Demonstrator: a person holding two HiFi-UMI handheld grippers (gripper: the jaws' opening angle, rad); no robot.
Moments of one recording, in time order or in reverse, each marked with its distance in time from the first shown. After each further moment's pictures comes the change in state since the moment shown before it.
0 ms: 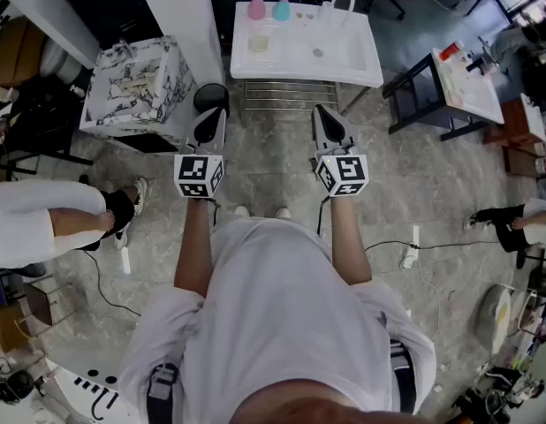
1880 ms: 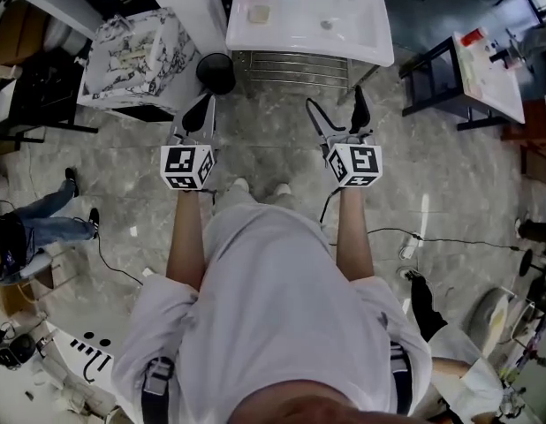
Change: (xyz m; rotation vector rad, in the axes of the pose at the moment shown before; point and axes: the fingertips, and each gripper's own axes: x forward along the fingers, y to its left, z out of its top) left arm 0.020 -0.046 -0.012 0.000 0.080 0.088; right arm -0.024 -0.090 -0.020 0.057 0.017 0.015
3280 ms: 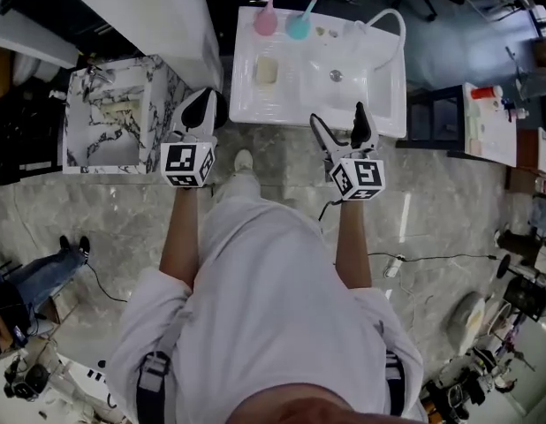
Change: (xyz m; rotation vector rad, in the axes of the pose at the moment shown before) left arm 0.301 0.222 0.019 -0.068 -0.016 -0.037; right arm 0.325 -0.077 -0.025 0.034 0.144 -0.039
